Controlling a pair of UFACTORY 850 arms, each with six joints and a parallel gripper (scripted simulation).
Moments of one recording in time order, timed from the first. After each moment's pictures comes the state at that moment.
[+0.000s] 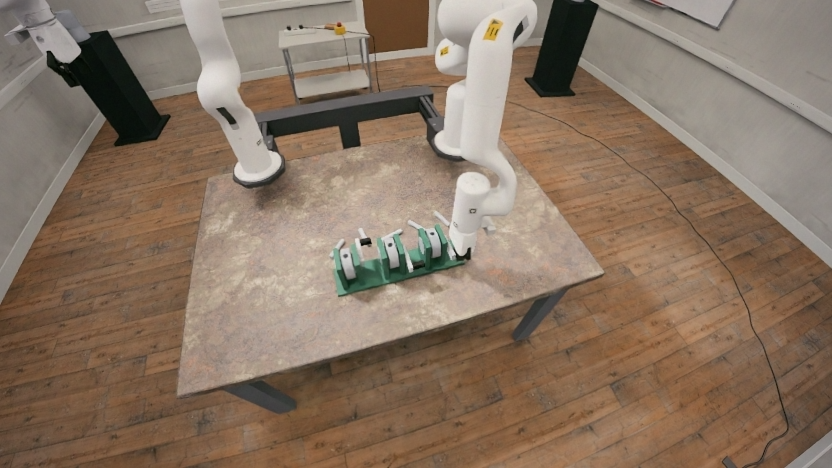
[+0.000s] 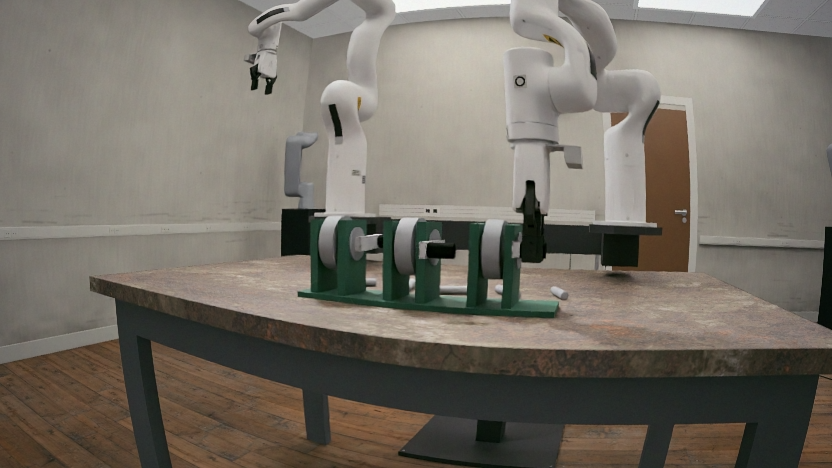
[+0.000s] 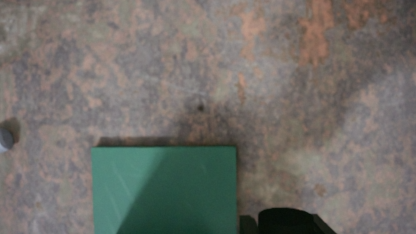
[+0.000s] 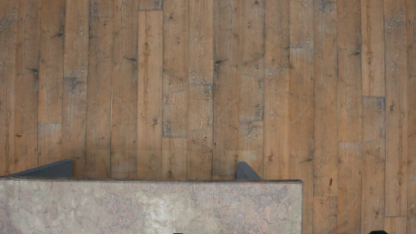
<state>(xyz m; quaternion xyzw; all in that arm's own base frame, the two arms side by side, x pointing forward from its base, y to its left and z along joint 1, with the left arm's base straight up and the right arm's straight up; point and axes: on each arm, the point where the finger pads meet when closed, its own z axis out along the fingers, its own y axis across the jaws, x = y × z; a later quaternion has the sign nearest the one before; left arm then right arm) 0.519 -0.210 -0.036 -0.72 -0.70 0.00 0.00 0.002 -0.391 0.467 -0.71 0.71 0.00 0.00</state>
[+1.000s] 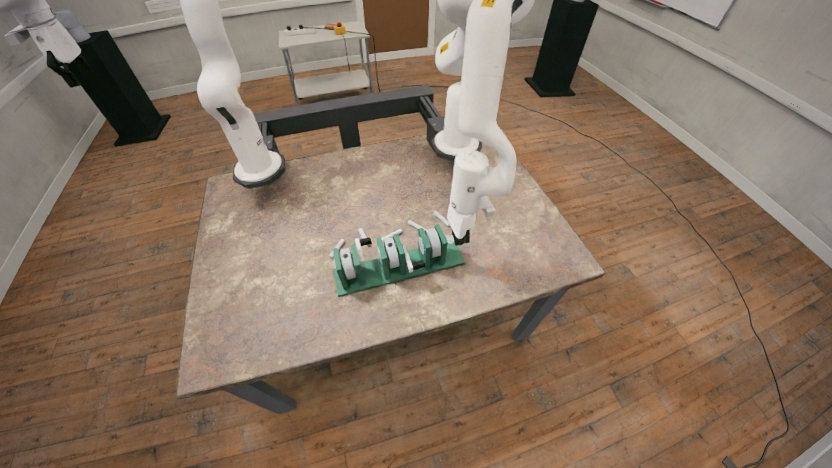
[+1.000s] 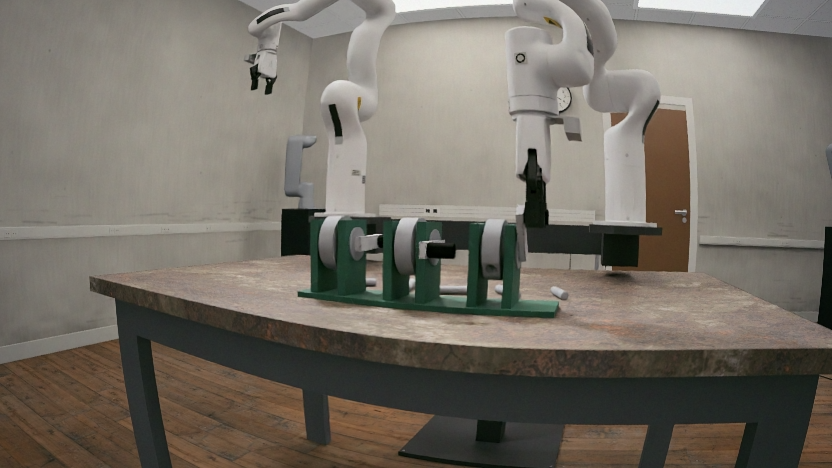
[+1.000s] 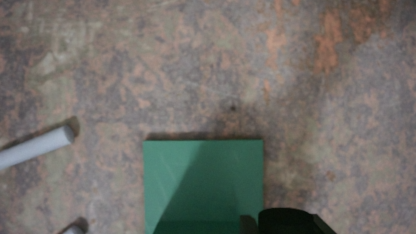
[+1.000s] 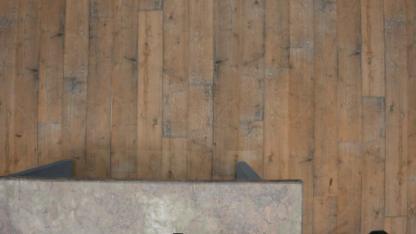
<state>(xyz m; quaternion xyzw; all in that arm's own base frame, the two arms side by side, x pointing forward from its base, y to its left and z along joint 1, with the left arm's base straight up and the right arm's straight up) 0.490 -0.209 0.015 -0.72 -0.70 0.00 0.00 0.002 -0.391 0.467 -0.71 0.71 0.00 0.00</state>
